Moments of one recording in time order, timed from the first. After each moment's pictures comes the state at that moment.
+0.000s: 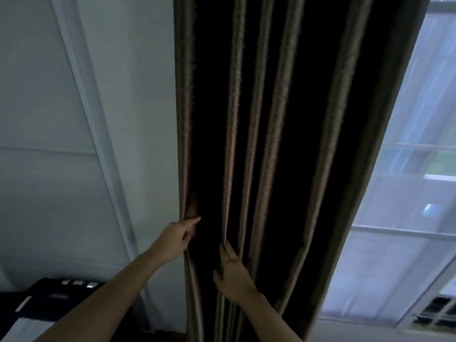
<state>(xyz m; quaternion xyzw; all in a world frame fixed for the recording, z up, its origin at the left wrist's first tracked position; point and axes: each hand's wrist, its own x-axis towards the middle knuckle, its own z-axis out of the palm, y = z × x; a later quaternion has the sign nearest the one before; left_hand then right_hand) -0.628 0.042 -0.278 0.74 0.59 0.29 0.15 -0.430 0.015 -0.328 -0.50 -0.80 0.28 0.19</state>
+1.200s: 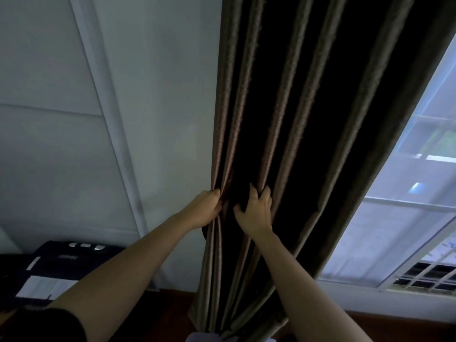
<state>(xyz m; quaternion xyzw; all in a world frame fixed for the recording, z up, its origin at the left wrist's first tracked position) -0.594 0.027 -0.259 0.80 0.54 0.19 0.15 -0.441 0.029 -0.284 -0.63 -0.69 0.15 0.32</state>
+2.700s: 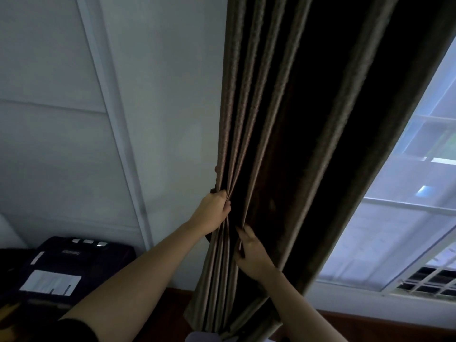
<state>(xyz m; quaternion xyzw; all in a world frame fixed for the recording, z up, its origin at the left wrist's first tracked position) -0.569 0.017 -0.269 0.76 0.58 0.29 0.11 -0.417 -0.010 -0.358 -0.51 -0.81 0.21 0.21</state>
